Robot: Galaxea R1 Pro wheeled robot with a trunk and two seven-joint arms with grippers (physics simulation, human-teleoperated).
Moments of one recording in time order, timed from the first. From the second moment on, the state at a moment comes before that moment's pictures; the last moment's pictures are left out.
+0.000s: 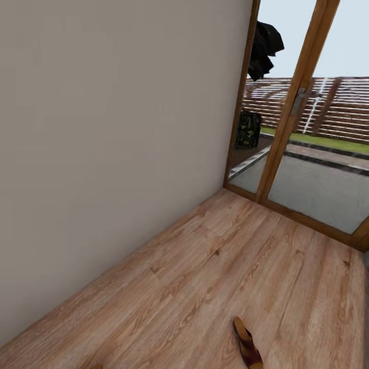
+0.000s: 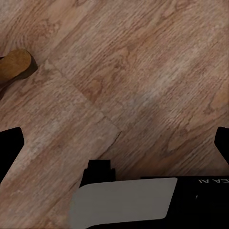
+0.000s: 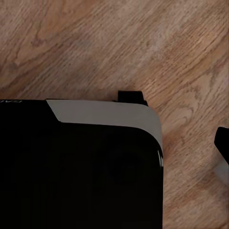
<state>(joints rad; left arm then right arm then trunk) -0.17 0.00 0.00 -0.41 0.00 0.00 -0.02 -0.02 0.00 0.00 -0.35 -0.01 -0.08 0.02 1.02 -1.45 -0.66</state>
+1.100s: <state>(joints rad) -0.17 0.00 0.00 -0.41 0.00 0.00 -0.02 -0.02 0.00 0.00 -0.35 -0.01 -0.08 0.02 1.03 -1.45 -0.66</state>
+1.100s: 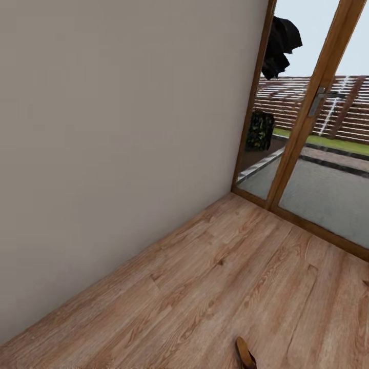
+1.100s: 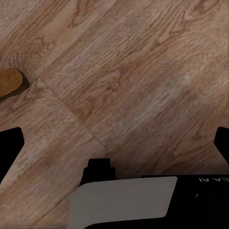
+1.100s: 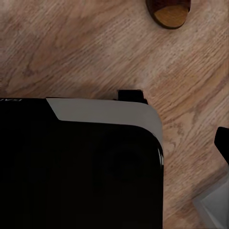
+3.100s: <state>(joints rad) -0.17 0.00 0.00 -0.41 0.00 0.00 -0.02 -0.02 0.00 0.00 -0.35 -0.01 -0.08 0.02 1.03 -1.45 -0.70</state>
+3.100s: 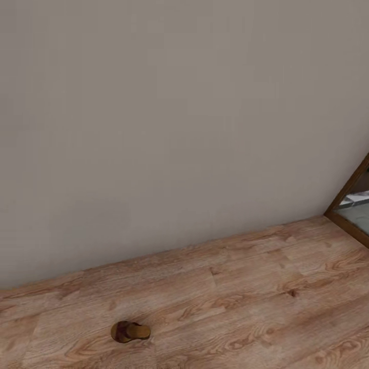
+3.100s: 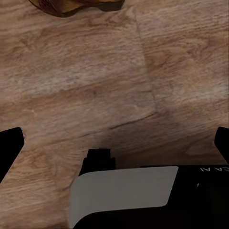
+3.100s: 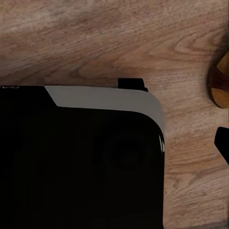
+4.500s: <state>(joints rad) -0.17 0.00 0.00 -0.41 0.00 0.00 -0.02 -0.02 0.00 0.00 -0.35 -0.01 -0.08 0.02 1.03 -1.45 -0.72</state>
